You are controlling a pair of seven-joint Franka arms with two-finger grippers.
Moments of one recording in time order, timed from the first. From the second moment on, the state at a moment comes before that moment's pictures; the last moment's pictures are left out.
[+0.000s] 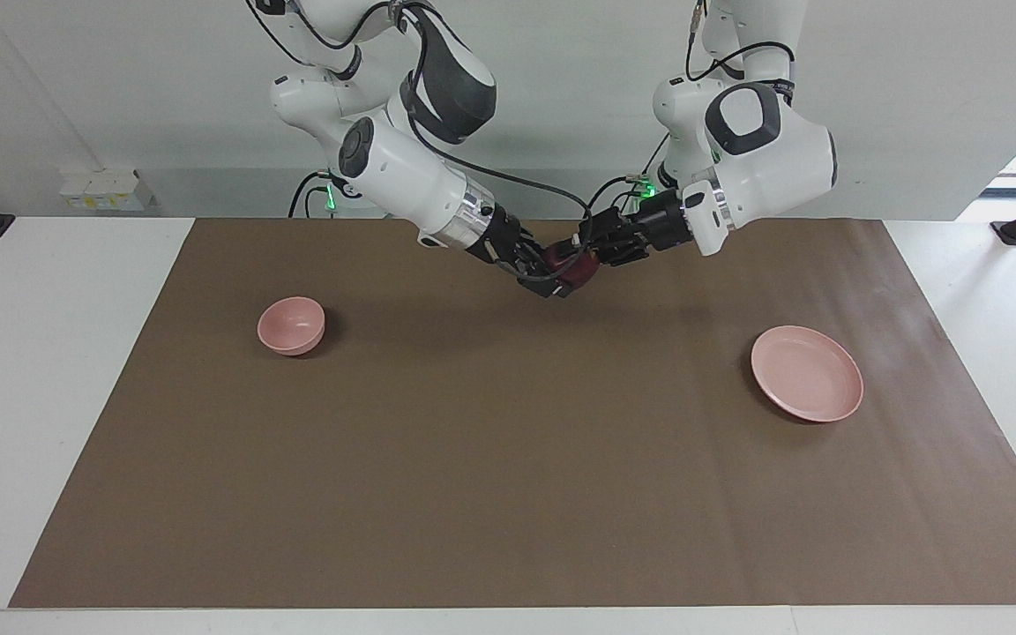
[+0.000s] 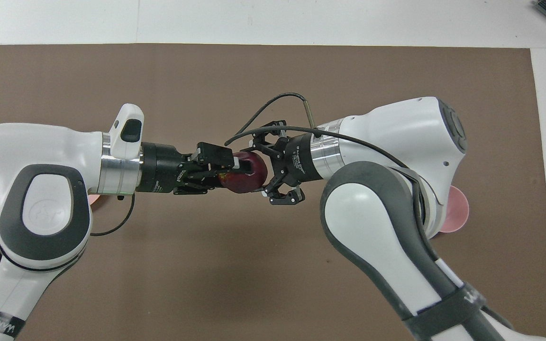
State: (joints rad) left arm 0.17 -0.02 -0.53 -1.99 -1.14 2.01 -0.09; right arm 0.42 0.19 0.04 -1.74 0.85 2.12 1.31
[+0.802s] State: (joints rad) left arm 0.18 -0.11 -0.38 -1.94 -0.85 1.90 -0.22; right arm 0.40 0.19 0.03 -1.74 0.85 2.12 1.31
